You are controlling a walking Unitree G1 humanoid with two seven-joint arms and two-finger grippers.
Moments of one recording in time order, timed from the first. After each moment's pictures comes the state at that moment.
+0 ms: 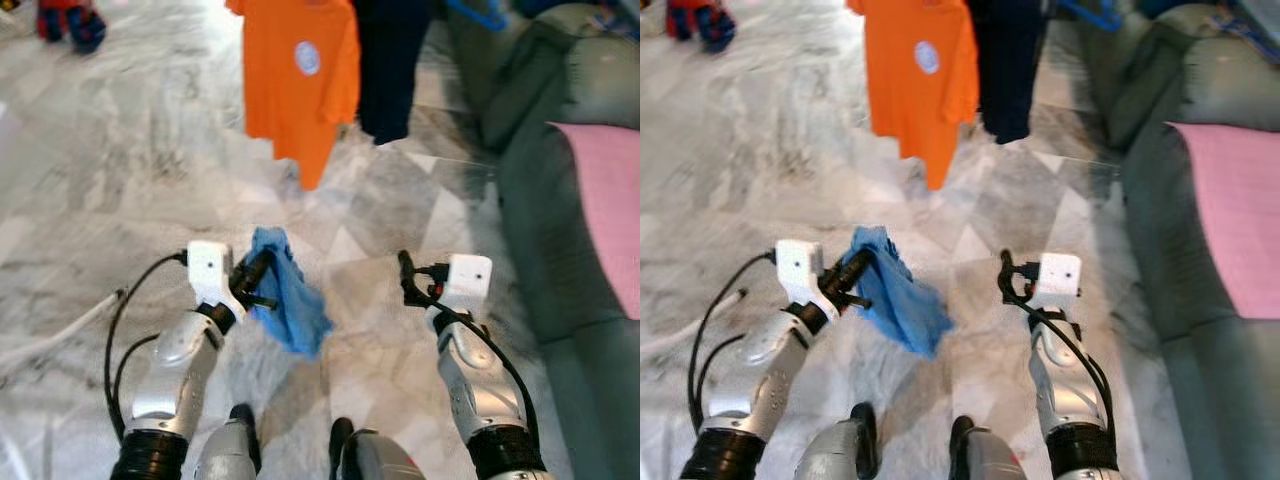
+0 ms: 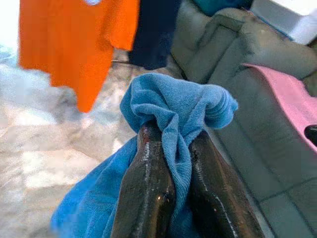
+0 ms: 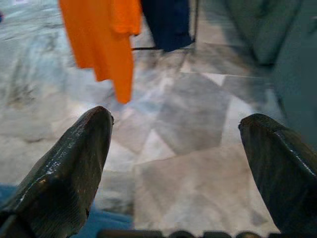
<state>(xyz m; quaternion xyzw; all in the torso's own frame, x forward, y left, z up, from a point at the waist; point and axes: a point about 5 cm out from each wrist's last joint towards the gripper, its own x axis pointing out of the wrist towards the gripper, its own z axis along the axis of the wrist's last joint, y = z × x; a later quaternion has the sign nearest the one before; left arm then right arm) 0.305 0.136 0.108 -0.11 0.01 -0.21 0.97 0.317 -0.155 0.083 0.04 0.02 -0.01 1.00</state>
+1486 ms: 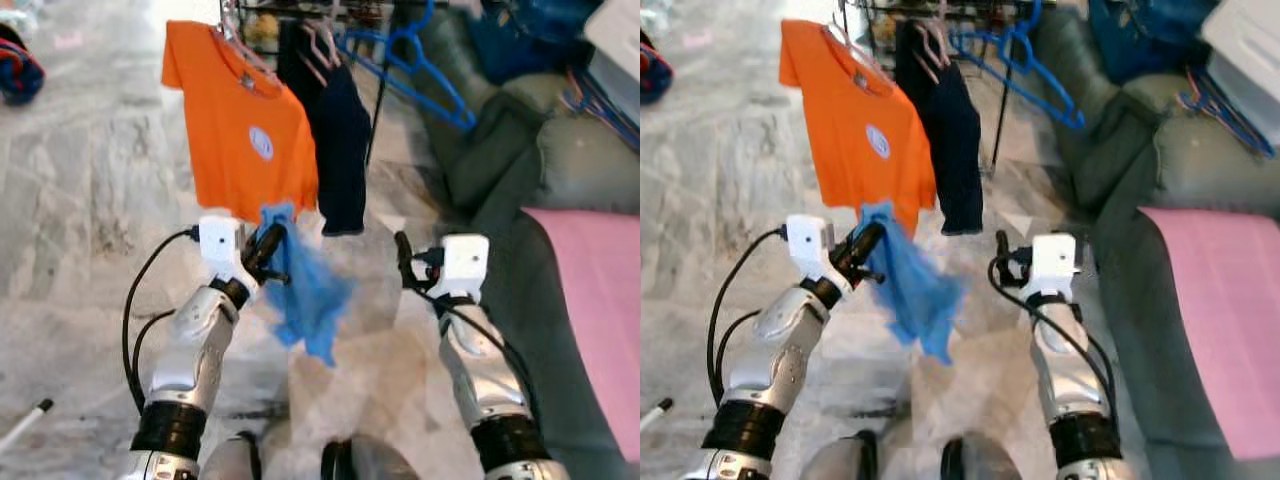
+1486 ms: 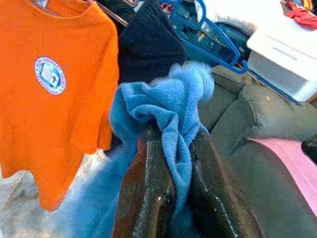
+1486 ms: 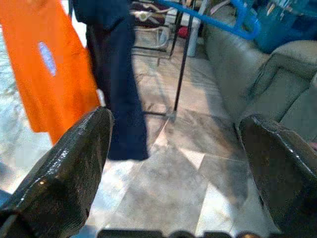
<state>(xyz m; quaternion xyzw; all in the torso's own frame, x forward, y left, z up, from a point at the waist) 0.325 0.116 0.133 -0.11 -0.04 -0.22 0.97 0.327 -0.153 0.112 -0.02 -0.04 0.01 1.00</state>
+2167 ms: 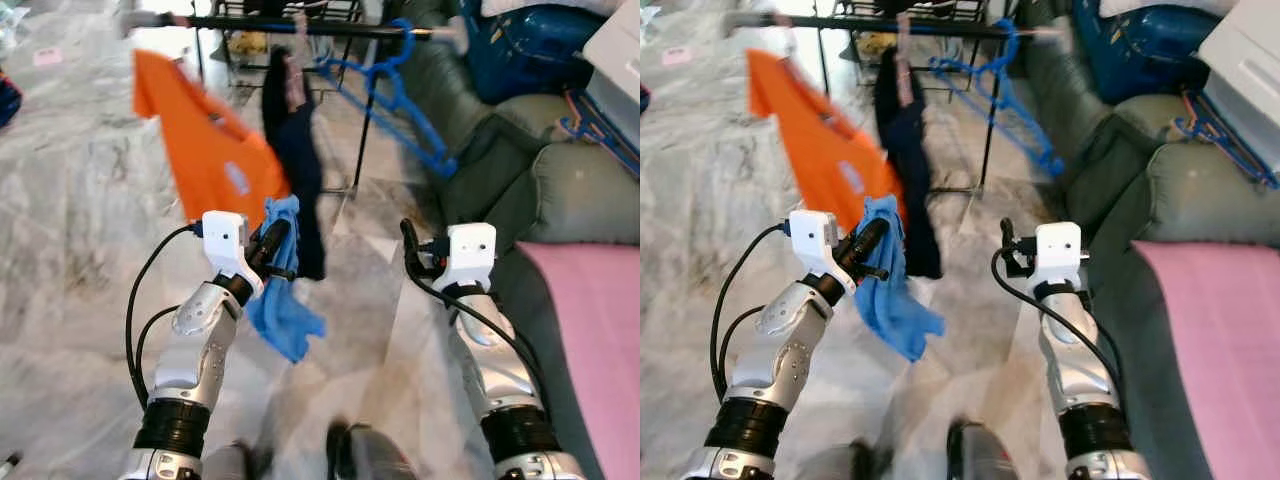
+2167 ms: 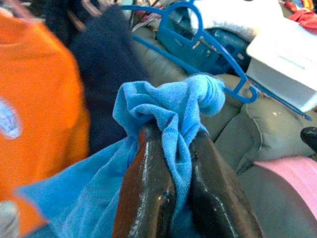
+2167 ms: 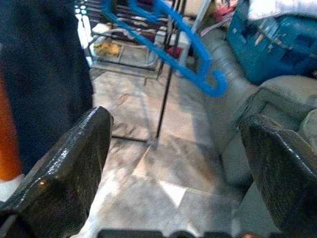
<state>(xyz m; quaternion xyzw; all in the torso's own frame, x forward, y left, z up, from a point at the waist) 0.326 0.110 0.137 -0.12 -0.04 -0.23 0.97 0.332 -0.164 0.126 -0.06 -0.06 0.02 1.00</state>
